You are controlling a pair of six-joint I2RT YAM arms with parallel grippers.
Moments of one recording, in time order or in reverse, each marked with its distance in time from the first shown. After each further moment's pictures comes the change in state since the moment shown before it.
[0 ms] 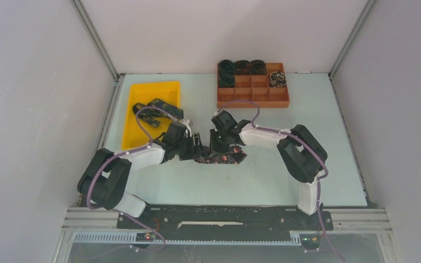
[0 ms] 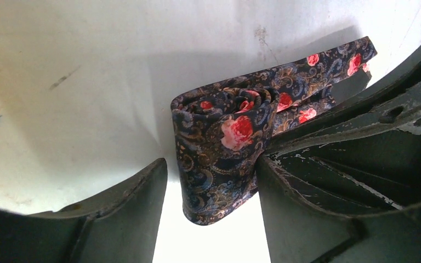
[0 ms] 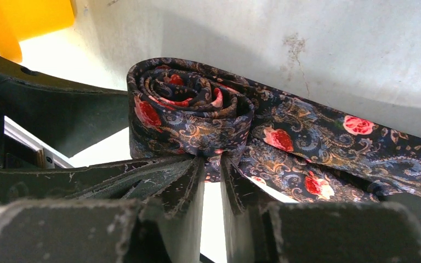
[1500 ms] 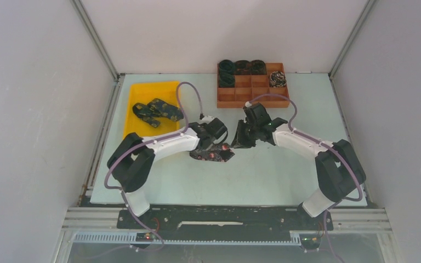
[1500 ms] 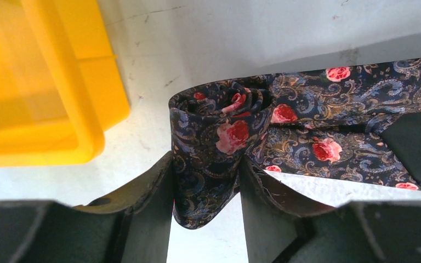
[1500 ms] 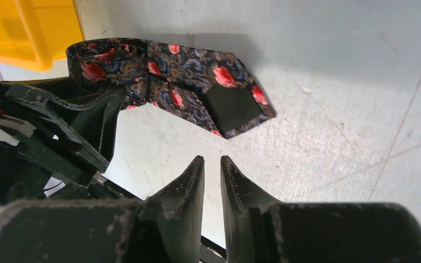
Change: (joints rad) left arm -0.316 0.262 0.502 -0.643 -0.727 0.040; right arm -0.210 -0.335 -0.228 -0.021 -0.010 -0.056
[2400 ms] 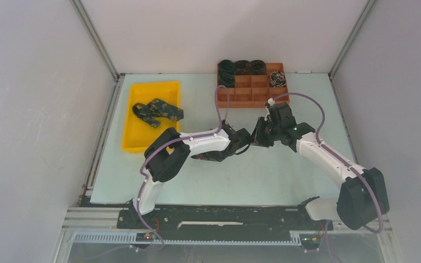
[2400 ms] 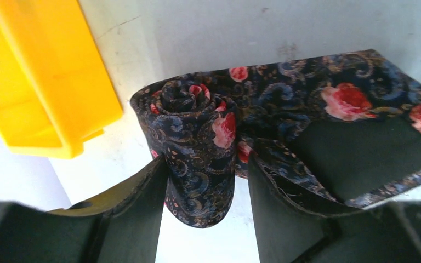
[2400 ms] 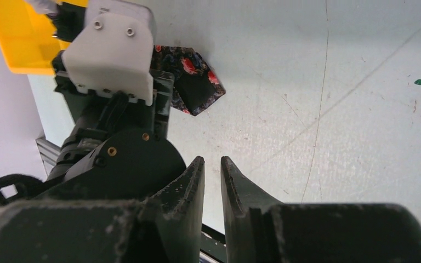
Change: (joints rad) left arm -0.169 0.377 0.372 -0.351 -0.224 -0.066; right arm -0.142 -0.278 -0.118 -0.077 -0.018 -0.042
